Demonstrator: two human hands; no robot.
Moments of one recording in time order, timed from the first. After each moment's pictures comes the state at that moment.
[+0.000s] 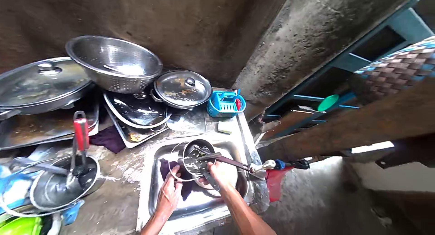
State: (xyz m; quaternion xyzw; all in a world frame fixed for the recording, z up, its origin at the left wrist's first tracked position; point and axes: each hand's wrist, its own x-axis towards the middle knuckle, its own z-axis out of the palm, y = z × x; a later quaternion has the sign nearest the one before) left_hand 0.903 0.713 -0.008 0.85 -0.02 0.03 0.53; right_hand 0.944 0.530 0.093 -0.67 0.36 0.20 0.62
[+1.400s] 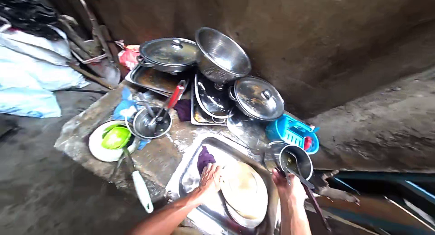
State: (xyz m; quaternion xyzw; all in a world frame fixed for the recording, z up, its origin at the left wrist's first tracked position) left_hand 0.931 0.680 -0.015 0.91 0.04 -0.19 0.36; right_hand 1.035 0.457 0.108 -0.58 0.43 -0.04 0.69
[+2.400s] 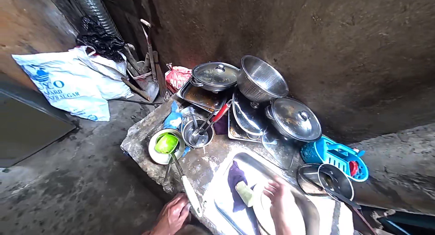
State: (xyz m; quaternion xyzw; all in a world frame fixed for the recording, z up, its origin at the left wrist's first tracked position) left_hand 0.725 0.865 0.006 0.90 0.09 0.16 0.40; right_hand 0.966 0.582 0.064 -0.70 0.20 0.07 0.68
